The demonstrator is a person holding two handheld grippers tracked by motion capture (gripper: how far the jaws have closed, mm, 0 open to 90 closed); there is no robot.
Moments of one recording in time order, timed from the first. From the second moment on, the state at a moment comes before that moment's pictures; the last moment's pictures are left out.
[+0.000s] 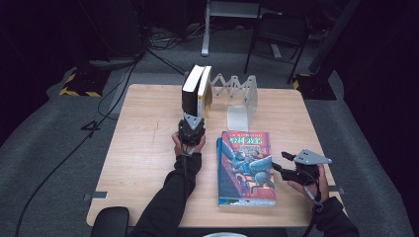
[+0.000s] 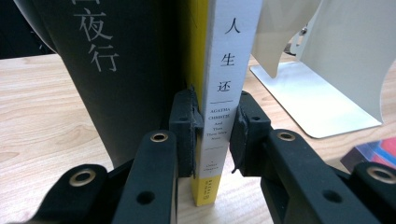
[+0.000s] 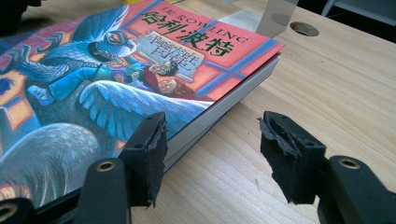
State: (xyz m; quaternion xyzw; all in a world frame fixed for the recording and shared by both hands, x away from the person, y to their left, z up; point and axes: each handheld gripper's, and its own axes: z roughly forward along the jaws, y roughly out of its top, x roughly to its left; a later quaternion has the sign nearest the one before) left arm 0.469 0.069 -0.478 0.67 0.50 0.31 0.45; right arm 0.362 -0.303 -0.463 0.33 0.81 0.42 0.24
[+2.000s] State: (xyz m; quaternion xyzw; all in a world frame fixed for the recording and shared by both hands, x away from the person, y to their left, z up) left arm 0.415 0.084 -0.469 0.83 0.32 0.24 0.40; right arm 0.337 -0.296 -0.451 0.30 0.84 0.42 0.19
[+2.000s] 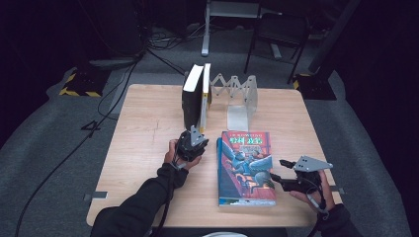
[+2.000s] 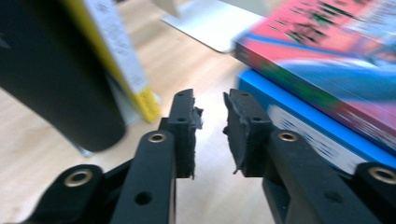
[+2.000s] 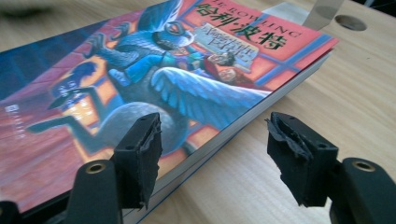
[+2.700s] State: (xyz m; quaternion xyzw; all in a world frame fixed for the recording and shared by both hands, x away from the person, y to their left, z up) left arm 0.368 0.114 -0.490 0.90 0.19 0.11 0.37; right arm 0.343 -0.286 -0.461 0.32 0.86 0.40 0.07
